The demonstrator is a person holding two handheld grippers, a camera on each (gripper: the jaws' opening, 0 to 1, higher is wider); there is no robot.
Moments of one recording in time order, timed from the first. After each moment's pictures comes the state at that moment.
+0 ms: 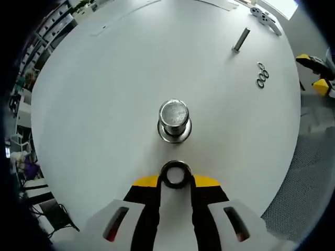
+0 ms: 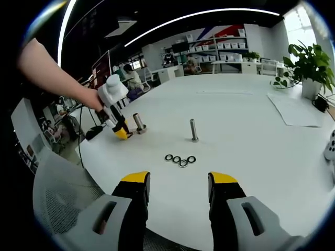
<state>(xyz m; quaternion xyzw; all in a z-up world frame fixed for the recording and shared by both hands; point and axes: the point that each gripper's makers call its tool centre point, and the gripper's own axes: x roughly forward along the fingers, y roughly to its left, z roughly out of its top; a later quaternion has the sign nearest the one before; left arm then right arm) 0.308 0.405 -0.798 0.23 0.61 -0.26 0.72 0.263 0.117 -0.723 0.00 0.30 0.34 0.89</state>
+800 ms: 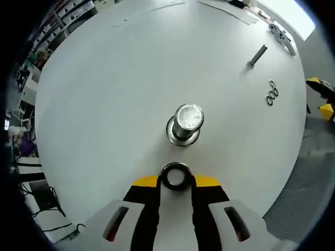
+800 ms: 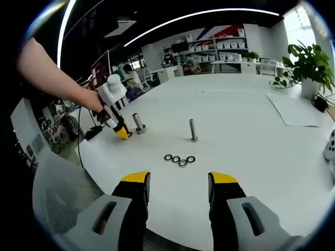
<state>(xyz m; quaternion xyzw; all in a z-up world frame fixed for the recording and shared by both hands) 0.311 0.402 -0.798 0.17 0.62 -0.21 0.74 0.263 0.117 -0.723 0.00 0.30 0.34 0.89</state>
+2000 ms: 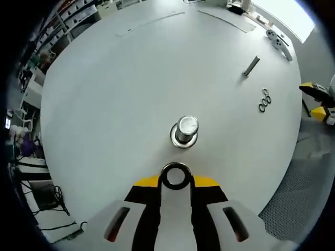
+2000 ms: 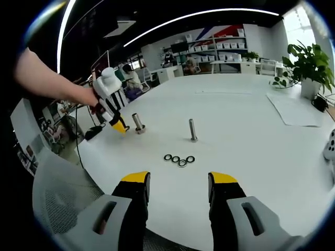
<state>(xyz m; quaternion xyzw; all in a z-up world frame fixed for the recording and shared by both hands) 0.316 0.405 -0.763 0.16 0.59 -0.21 0.76 0.264 0.116 -0.724 0.00 0.30 0.34 0.89</state>
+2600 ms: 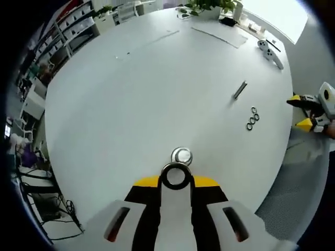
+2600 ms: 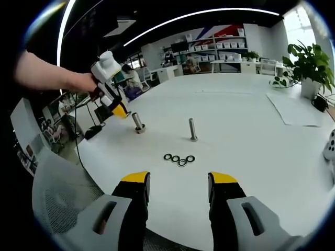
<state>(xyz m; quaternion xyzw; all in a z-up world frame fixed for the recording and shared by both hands) 0.337 0.387 -0.725 0.17 0.55 -0.24 0.78 0.264 0.116 -0.724 0.00 0.30 0.34 0.89</state>
